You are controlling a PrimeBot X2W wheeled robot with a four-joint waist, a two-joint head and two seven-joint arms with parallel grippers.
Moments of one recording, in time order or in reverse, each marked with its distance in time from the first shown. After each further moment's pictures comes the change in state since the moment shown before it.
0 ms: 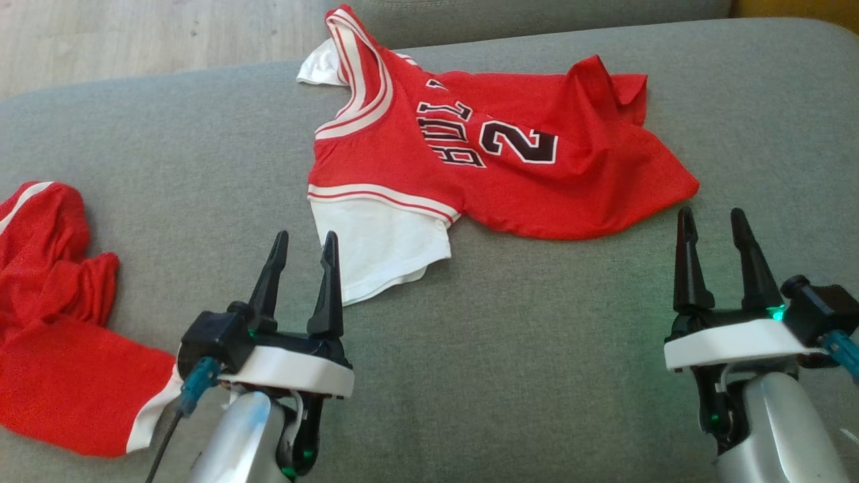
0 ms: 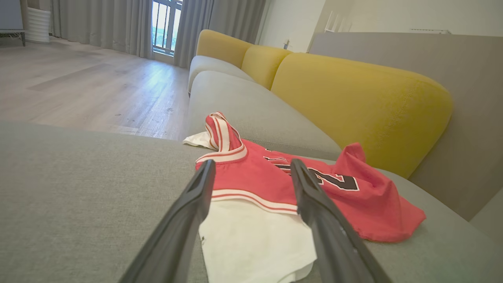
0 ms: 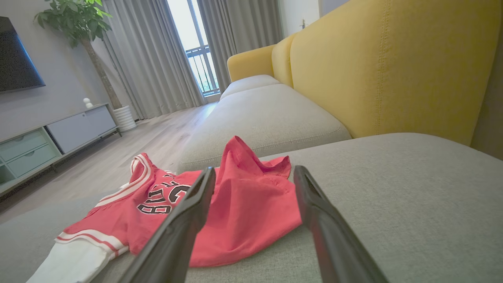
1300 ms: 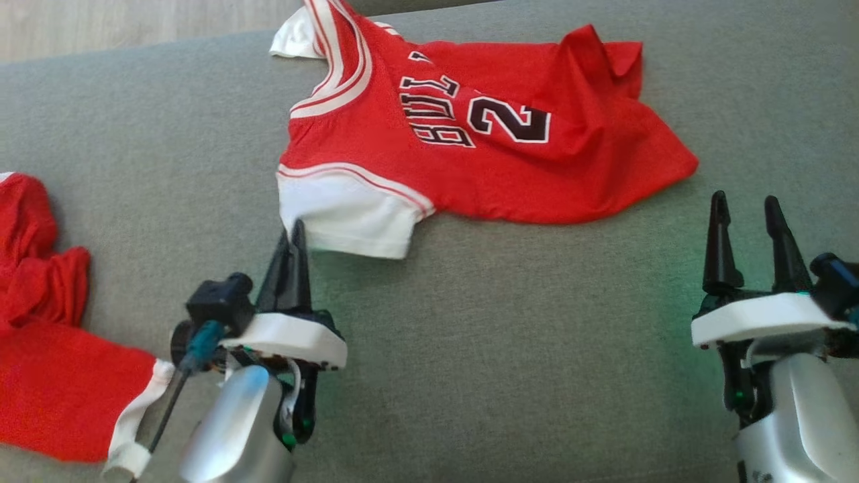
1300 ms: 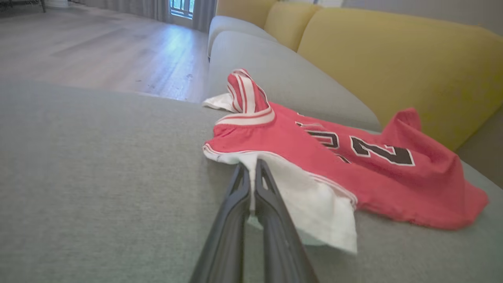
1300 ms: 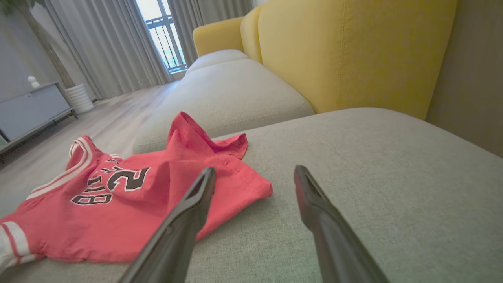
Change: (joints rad) left arm -0.106 0.005 -0.022 0.155 -0.036 0.084 0.052; right arm -0.060 0.001 -0.097 0.038 -0.034 0.000 0.058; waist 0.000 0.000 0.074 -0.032
